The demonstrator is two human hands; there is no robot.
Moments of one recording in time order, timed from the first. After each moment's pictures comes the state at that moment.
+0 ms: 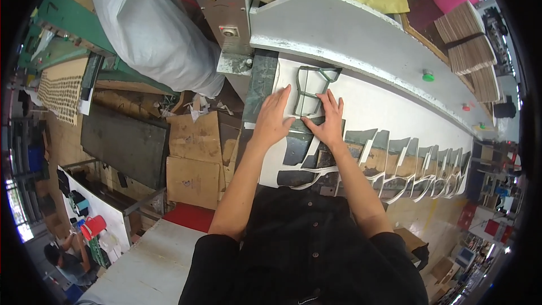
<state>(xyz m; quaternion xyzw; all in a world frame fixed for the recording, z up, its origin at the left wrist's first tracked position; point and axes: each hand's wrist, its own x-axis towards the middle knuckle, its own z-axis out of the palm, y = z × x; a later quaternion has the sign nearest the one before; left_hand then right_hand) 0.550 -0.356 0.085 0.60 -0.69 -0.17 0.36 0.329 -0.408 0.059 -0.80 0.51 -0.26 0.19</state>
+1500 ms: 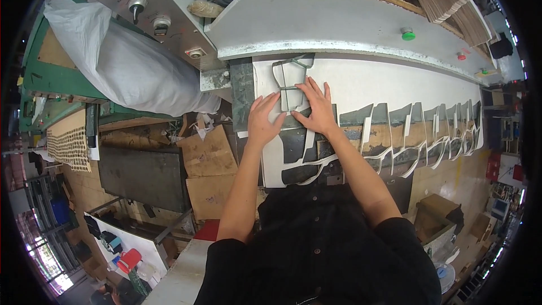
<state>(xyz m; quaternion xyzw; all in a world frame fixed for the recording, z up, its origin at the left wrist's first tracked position) 0.546 -0.368 0.052 0.55 -0.71 -0.22 0.38 0.327 -0.408 0.061 -0.80 0.50 -0.24 0.21</state>
